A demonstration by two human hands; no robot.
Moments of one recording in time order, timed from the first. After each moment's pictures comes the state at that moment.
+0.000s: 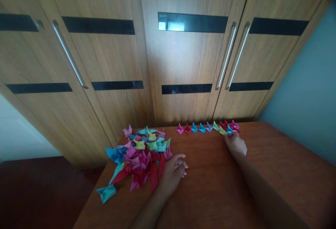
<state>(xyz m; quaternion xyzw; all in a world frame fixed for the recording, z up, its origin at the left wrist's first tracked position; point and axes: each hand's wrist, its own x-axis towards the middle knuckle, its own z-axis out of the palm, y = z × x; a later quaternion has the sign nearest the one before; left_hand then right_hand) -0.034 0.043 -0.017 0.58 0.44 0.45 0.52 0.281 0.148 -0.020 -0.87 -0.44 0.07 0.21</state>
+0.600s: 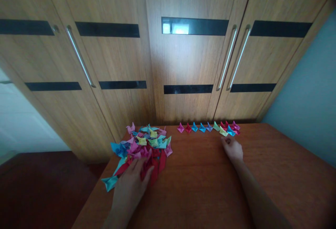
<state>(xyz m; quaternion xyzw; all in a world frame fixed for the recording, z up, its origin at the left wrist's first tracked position) -0.131 -0.023 0.050 0.67 0.72 0.20 -0.01 0.276 0.130 -0.038 -0.79 -0.53 0.07 0.30</state>
